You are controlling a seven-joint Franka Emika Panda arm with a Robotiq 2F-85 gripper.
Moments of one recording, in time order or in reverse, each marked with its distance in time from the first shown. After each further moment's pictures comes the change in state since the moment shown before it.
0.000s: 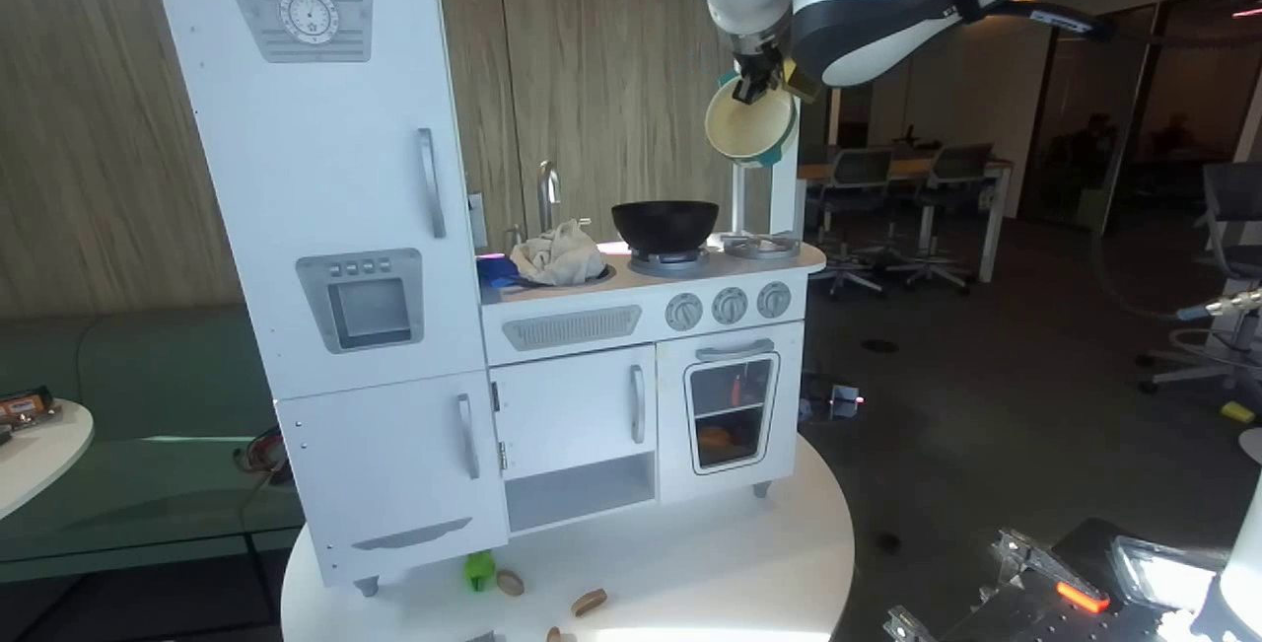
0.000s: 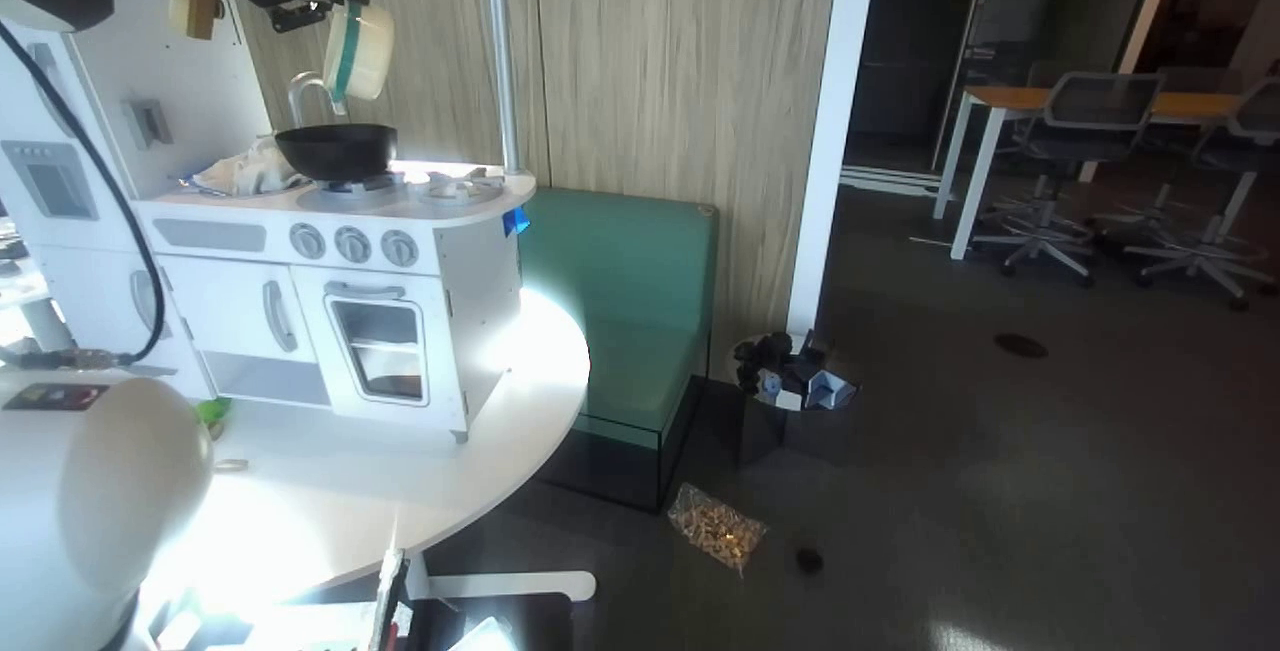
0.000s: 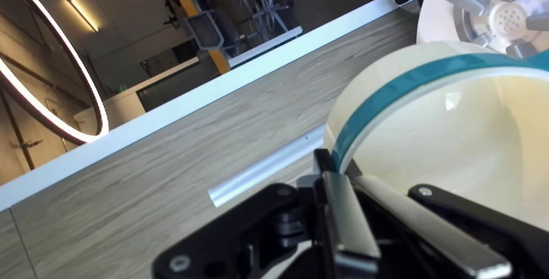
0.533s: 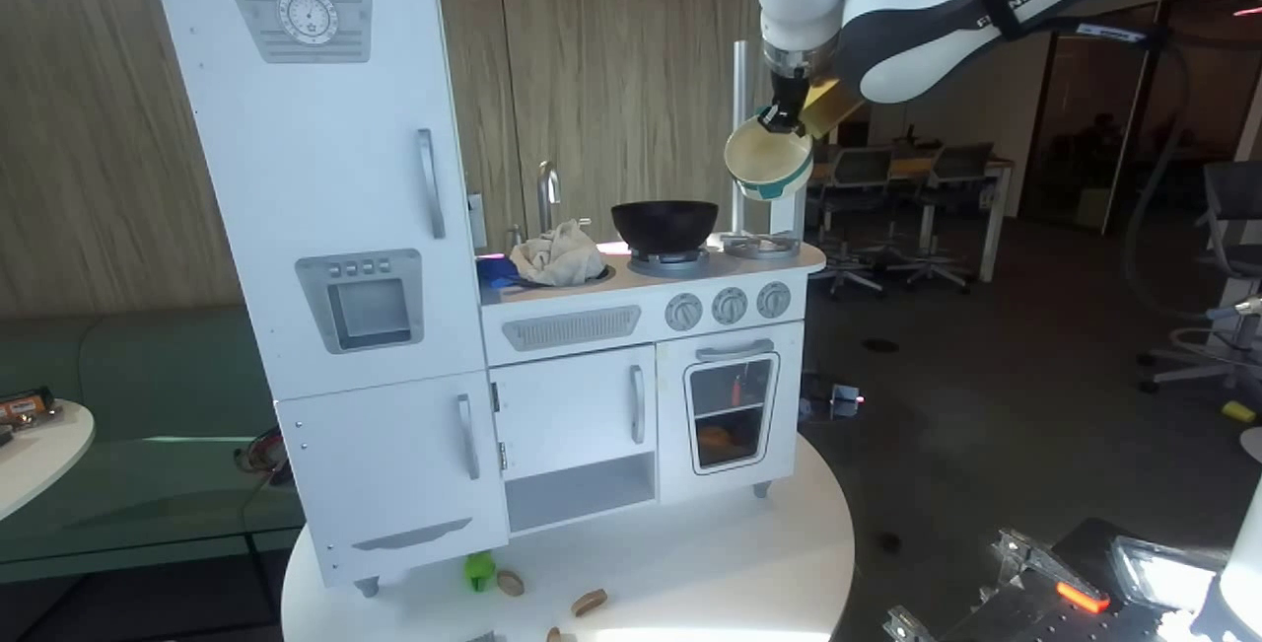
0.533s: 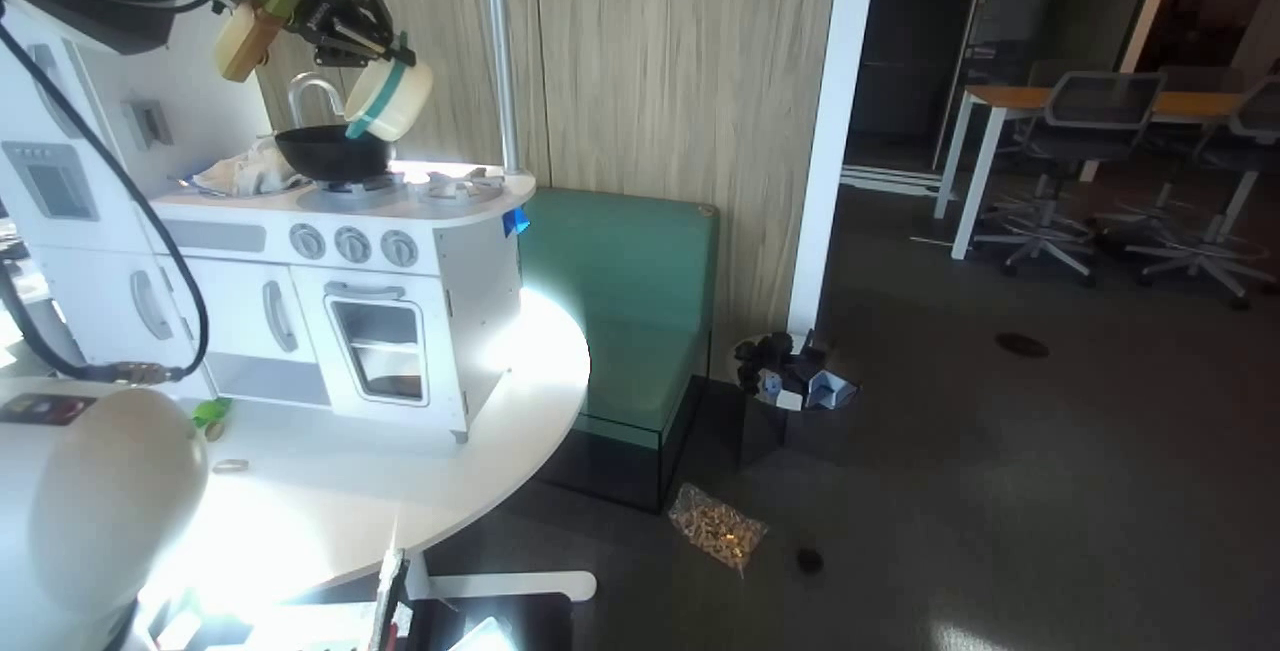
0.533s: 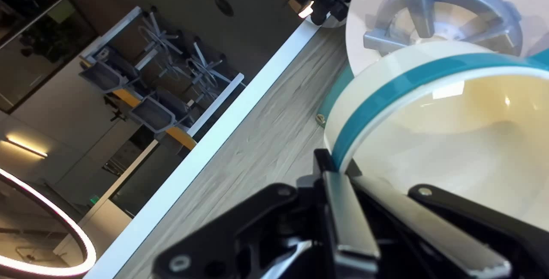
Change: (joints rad) arm -0.082 -0.062 -0.085 -0.117 0.205 0.206 0.216
